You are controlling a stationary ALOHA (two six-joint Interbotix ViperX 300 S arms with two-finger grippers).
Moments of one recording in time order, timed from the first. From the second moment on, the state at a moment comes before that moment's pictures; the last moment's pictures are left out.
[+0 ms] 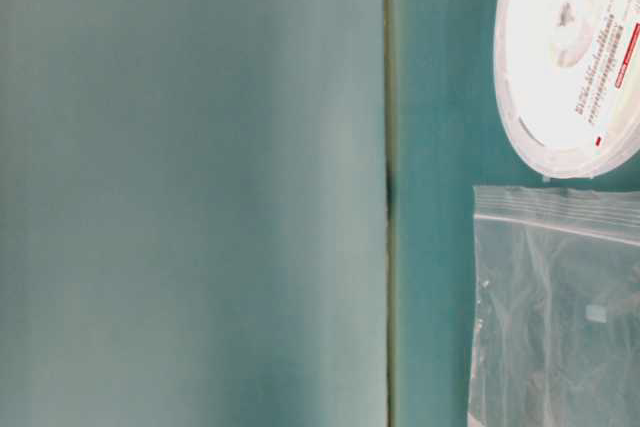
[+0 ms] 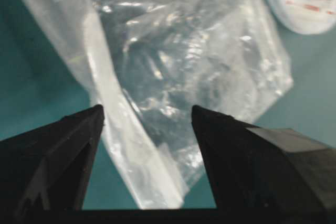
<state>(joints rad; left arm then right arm) 0.14 -0.67 1.28 0.01 0.08 -1.02 -0.13 -0.45 1.13 0.42 -0.02 0.71</state>
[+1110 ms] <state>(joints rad) 0.11 -0.92 1.27 0.01 0.18 -0.56 -0.10 -0.62 1.13 0.14 0.00 0.52</state>
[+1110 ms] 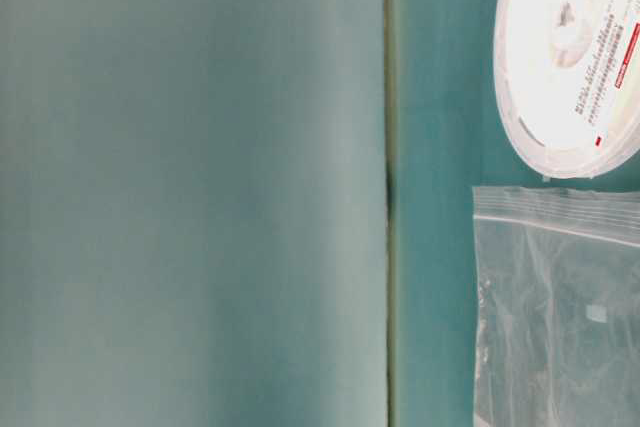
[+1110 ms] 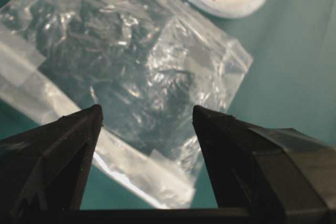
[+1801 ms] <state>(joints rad) 0.06 -0.92 1.26 0.01 0.20 -0.23 0.00 -0.64 1.13 -0.12 0.15 0.52</state>
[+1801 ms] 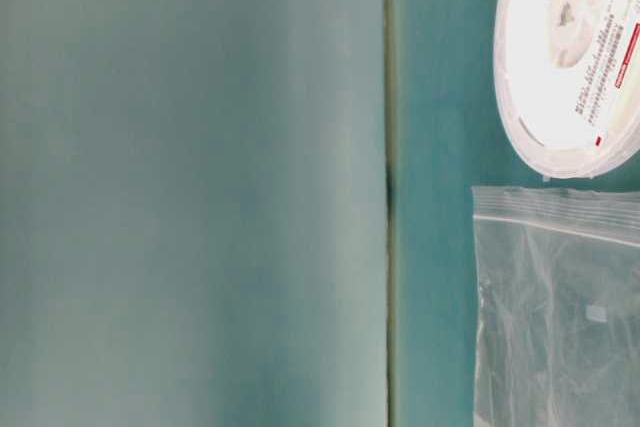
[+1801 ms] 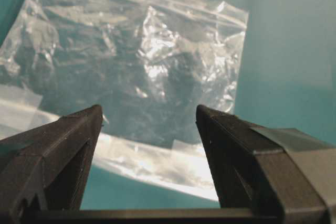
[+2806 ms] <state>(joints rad) 0.04 -0.92 1.24 0.01 0.25 -0.23 0.01 -0.64 1.13 -0.17 0.17 0.52</state>
